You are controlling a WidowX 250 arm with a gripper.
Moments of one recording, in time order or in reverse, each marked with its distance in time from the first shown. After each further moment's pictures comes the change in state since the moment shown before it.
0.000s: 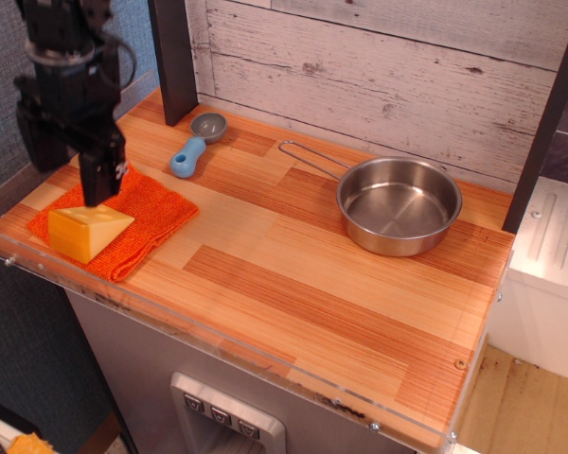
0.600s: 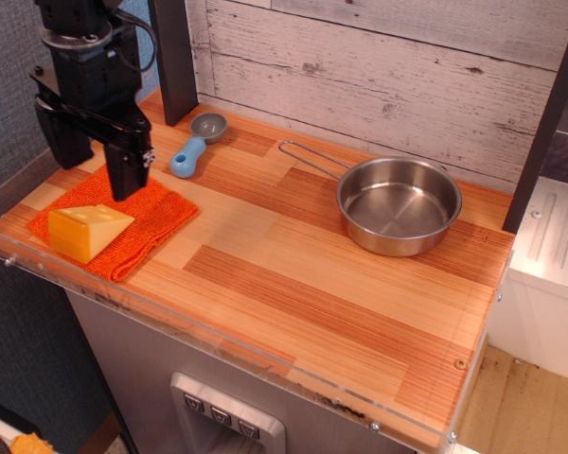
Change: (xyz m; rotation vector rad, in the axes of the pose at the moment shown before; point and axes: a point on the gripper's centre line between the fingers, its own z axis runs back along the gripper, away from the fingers) arm 0.007 -0.021 0.009 -0.085 -0.041 0.042
